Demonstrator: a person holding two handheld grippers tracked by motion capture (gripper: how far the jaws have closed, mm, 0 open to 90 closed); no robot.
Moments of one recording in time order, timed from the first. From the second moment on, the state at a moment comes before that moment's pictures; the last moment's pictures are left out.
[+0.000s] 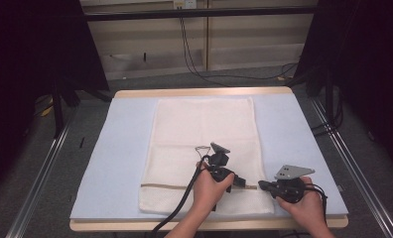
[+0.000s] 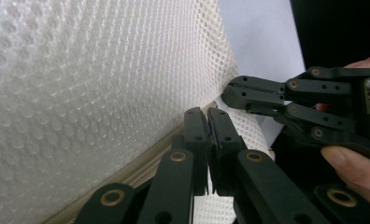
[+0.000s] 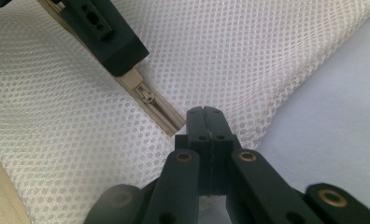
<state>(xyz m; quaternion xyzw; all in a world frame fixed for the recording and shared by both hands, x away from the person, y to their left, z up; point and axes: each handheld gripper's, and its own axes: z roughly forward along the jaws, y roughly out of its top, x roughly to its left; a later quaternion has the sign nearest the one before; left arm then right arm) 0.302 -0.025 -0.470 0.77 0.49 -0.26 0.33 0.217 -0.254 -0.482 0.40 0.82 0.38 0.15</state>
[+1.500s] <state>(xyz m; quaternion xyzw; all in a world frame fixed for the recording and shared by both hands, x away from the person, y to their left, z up) 0.307 -0.003 -0.464 0.77 0.49 -0.26 0.33 0.218 -0.253 -0.481 0.41 0.82 0.37 0.14</state>
